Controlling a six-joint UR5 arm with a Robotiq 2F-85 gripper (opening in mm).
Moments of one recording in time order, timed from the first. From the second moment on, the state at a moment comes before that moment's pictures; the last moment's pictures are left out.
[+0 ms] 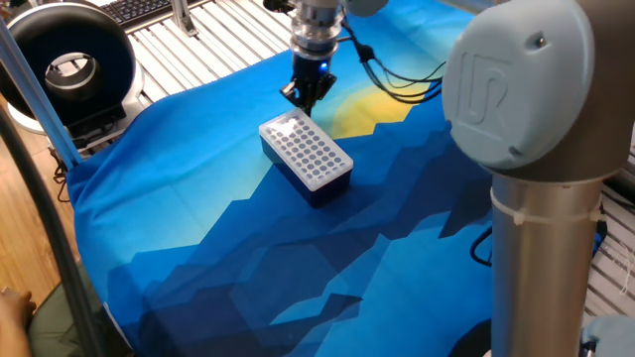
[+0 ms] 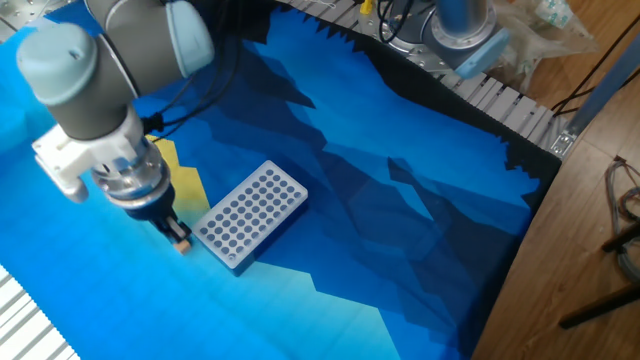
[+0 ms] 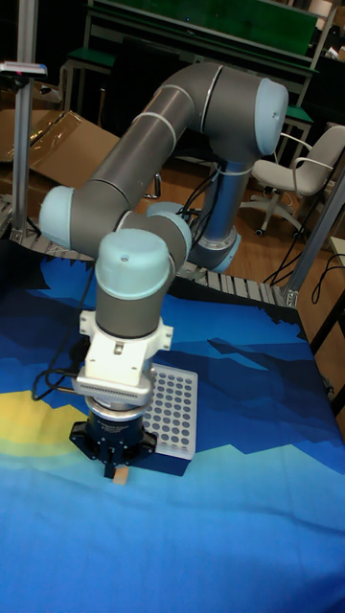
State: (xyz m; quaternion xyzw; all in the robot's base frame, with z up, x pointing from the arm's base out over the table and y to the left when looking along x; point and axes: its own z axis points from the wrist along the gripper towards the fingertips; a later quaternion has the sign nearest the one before) arm 0.681 -0.027 0.005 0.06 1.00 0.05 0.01
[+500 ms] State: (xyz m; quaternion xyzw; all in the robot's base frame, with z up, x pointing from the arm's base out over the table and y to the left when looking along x) arm 0.687 0.000 0.008 0.07 1.00 0.03 0.02
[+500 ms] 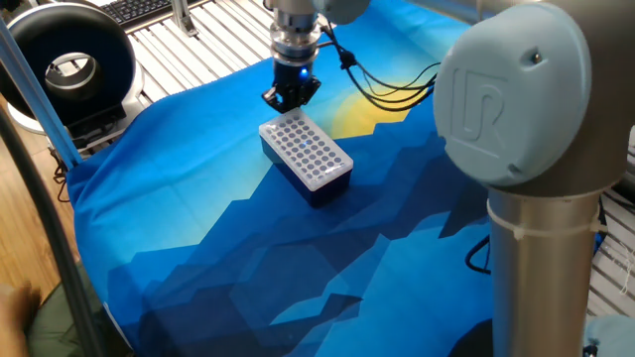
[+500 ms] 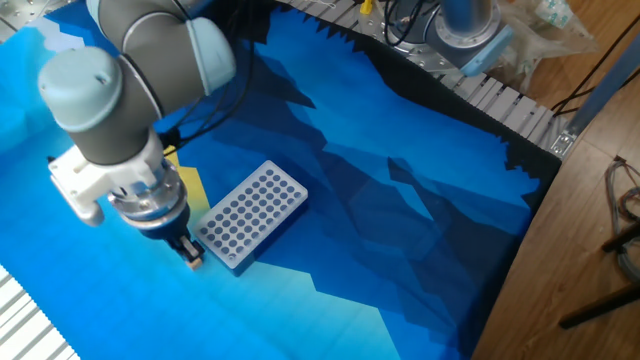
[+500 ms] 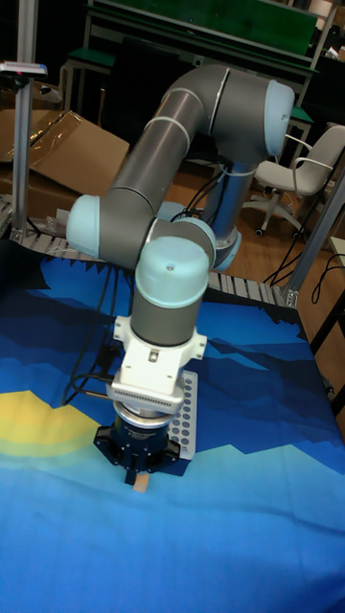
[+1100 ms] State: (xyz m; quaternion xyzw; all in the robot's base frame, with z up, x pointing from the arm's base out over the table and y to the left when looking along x) arm 0.694 0.036 0.003 0.09 0.99 0.03 0.04
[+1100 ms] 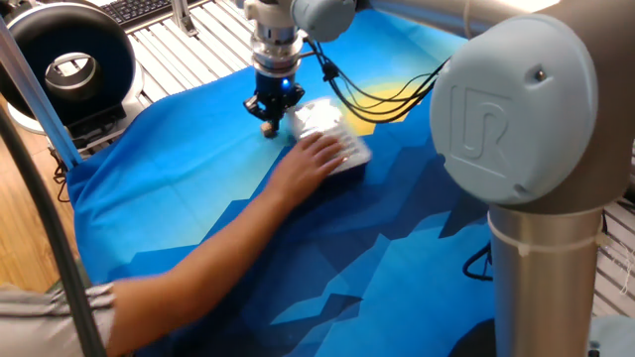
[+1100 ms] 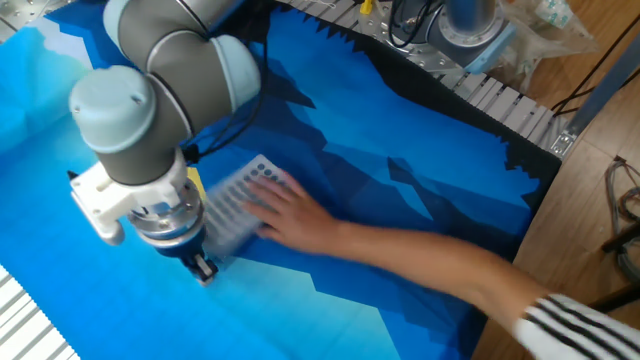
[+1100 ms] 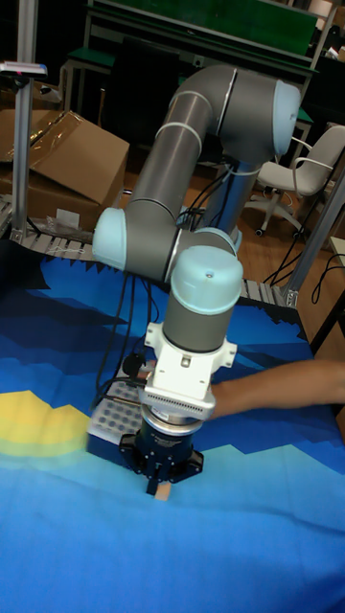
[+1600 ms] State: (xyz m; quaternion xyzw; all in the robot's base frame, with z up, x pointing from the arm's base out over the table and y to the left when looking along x) arm 0.691 0.051 0.000 0.09 0.99 0.04 0.05
